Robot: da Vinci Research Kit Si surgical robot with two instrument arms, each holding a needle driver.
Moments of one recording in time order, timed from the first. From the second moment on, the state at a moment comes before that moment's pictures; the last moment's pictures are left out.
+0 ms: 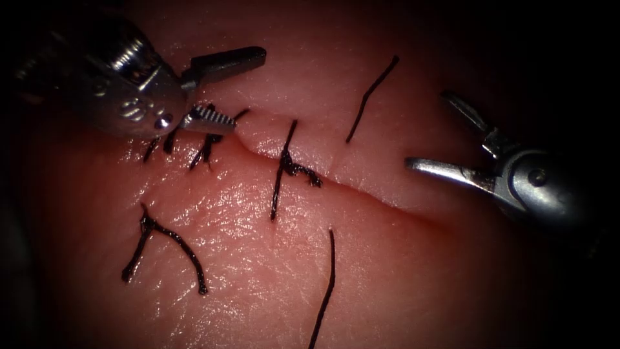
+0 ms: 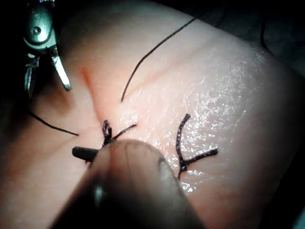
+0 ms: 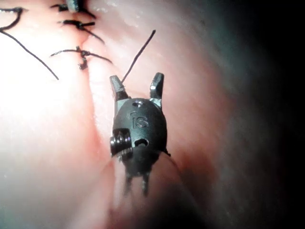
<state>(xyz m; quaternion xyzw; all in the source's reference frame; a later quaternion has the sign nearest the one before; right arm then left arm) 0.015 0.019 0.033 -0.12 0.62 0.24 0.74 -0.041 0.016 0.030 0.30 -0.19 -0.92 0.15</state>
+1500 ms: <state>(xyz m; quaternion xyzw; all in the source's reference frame) 0.015 0.020 0.032 -0.06 0.62 0.23 0.75 -0.049 0.006 0.027 0.51 -0.03 -0.86 0.03</state>
